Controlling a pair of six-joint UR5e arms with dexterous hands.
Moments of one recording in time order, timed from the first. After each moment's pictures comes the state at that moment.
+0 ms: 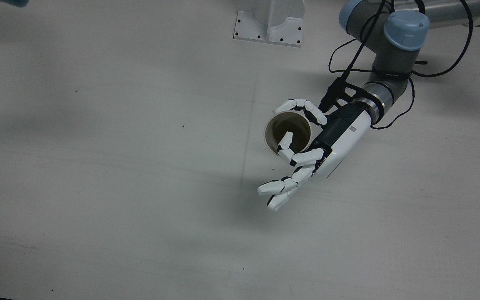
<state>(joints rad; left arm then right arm) -0.58 -2.16 -1.77 0.03 0.96 0.53 1.31 -0.98 1.75 -3.35 -1.43 -0.58</state>
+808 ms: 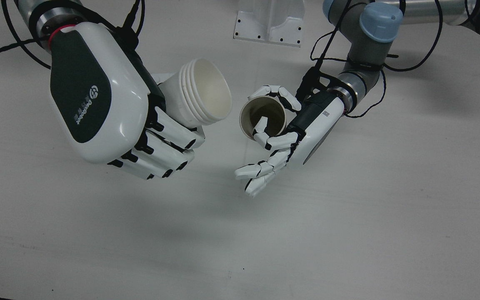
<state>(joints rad) -0.54 -2.21 -1.74 -0.01 0.90 0.59 0.98 -0.78 1.84 -3.62 -1.51 -1.13</state>
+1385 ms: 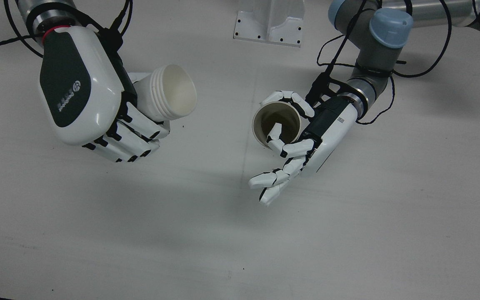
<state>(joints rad) -0.56 -2.17 -1.74 -0.07 0.90 0.59 0.98 -0.96 1.97 -3.62 -1.46 -1.11</state>
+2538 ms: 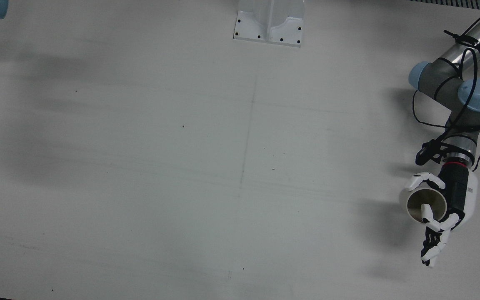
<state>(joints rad) -0.69 -1.73 -1.46 -0.50 0.90 0.44 1.31 -1.69 1.37 -2.66 -1.30 -0.33</state>
